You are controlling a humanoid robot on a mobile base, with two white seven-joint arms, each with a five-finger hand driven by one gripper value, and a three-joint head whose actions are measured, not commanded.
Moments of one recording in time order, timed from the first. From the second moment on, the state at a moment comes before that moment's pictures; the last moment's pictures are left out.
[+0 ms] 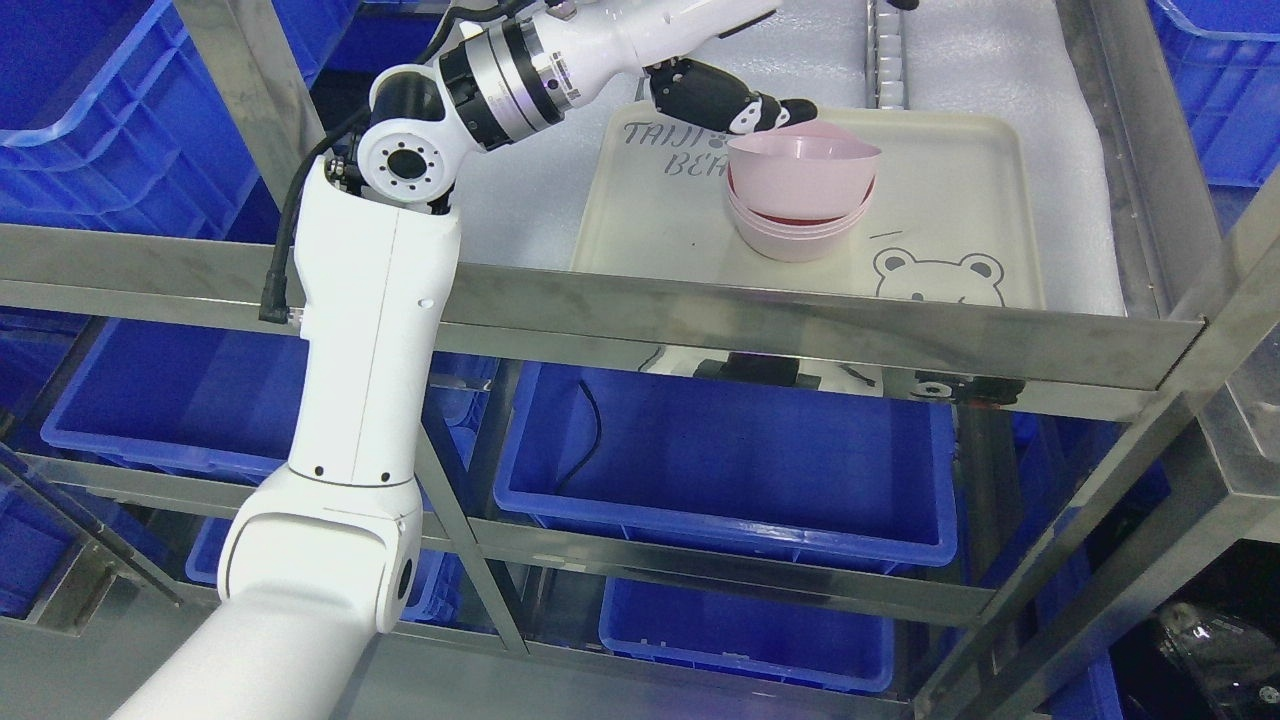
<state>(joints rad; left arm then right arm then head) -0.88 0.00 -0.16 -1.36 -0.27 -0.66 -0.78 0.00 0.00 0.05 0.00 0.06 -0.08 -0.03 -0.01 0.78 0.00</state>
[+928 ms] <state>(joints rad) -0.43 0.00 -0.57 -1.43 0.02 -0.72 -0.74 0.00 0.00 0.05 0.00 0.06 -0.08 -0.03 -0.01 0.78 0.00</state>
